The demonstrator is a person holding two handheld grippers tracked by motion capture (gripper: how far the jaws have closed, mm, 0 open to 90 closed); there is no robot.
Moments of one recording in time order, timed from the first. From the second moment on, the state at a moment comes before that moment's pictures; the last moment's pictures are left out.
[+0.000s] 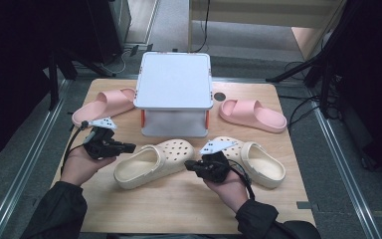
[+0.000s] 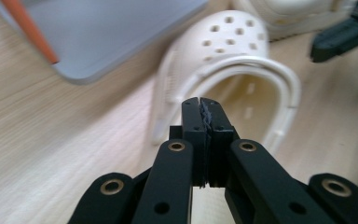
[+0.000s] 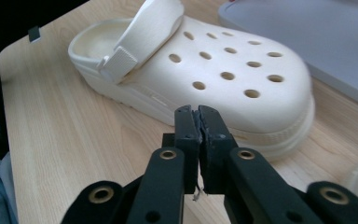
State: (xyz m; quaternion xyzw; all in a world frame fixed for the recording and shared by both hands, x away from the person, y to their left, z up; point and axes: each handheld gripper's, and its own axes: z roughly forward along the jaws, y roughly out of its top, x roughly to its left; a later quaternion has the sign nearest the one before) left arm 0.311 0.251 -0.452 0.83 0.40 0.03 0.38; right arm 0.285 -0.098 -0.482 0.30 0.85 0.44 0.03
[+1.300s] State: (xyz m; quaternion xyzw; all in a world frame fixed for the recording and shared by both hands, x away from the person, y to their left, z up) left arm 0.286 0.236 -0.483 0.83 0.42 0.00 0.37; right arm 0.318 -0.074 -0.505 0.31 0.87 0.39 0.03
